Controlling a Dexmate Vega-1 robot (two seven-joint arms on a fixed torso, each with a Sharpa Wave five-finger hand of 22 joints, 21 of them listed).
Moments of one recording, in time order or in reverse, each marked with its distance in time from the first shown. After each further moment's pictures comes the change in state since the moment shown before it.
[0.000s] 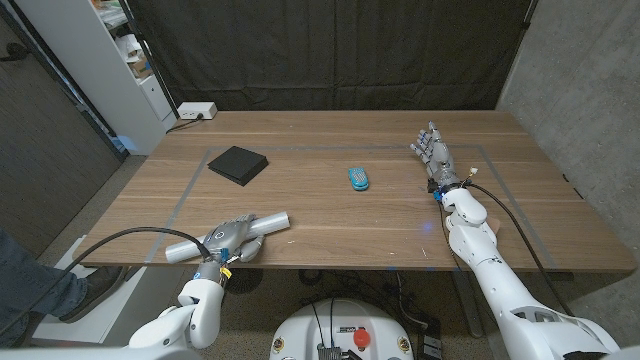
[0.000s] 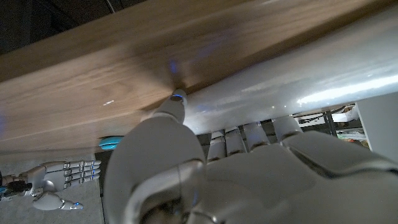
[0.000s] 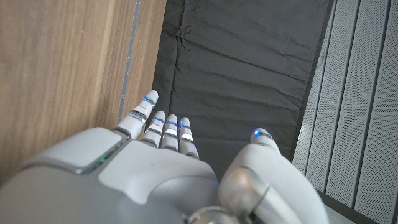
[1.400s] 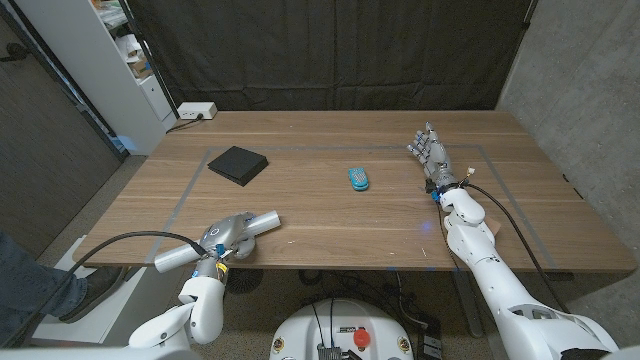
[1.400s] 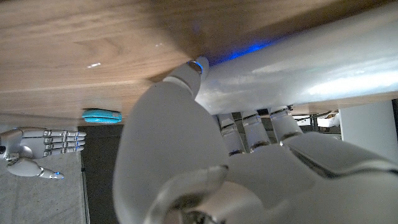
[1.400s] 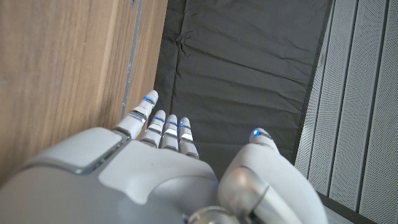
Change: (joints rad) left arm 0.030 -0.052 -0.053 0.013 -0.106 -0.070 0.089; left_hand 0.402 -0.090 0.062 0.010 0.256 0.274 0.005 0.162 0.124 0.207 -0.030 0.196 0.295 0.195 0.053 0.284 0.316 0.055 -0.017 0.430 0.000; right arm 0.013 0.007 -0.003 0.022 0.000 -0.002 0.022; right_hand 0.001 0.009 -0.003 -0.003 0.000 0.000 0.000 0.000 0.000 0.000 0.000 0.000 0.000 0.005 0.006 0.000 0.000 0.000 0.000 0.000 0.000
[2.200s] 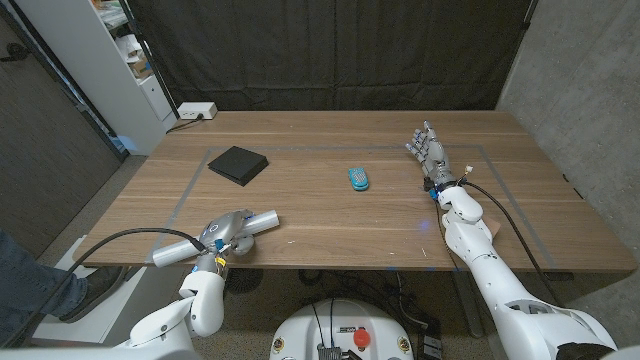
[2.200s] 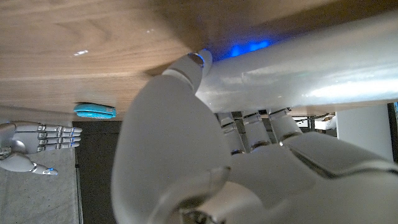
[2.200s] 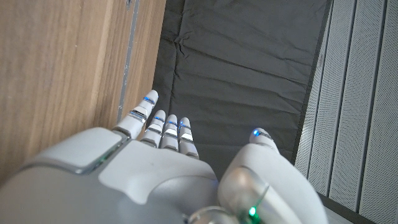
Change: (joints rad) left arm -0.017 -0.008 -0.019 0.011 -0.031 -0.015 -0.010; left_hand 0.027 -0.027 0.005 -0.004 0.043 0.035 -0.003 0.024 0.056 0.036 0.009 0.019 0.085 0.036 0.015 0.018 0.093 0.016 -0.016 0.104 0.016; right arm 0.019 0.007 -0.002 0.020 -0.004 0.005 0.002; right_hand 0.000 0.000 -0.004 0.004 0.000 0.004 -0.004 0.000 0.000 0.000 0.000 0.000 0.000 0.000 0.000 0.000 0.000 0.000 0.000 0.000 0.000
